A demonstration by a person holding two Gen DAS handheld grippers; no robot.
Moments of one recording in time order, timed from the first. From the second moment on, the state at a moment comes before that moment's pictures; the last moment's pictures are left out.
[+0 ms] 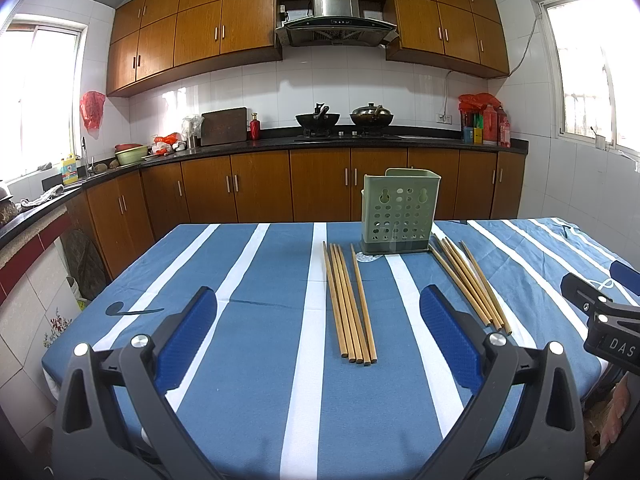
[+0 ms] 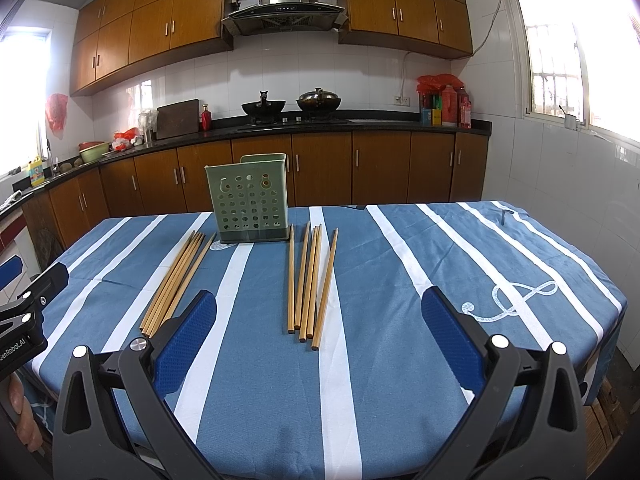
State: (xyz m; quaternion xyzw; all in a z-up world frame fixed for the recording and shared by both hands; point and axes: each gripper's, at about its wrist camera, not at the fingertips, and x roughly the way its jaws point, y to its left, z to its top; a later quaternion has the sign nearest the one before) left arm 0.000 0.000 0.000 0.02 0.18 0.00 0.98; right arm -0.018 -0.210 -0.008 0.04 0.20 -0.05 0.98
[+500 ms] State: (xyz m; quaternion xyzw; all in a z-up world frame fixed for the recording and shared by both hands) left arm 0.010 0.006 -0.002 0.02 0.21 0.00 0.98; right arm -0.016 -0.213 -0.012 0.04 0.21 -0.05 0.97
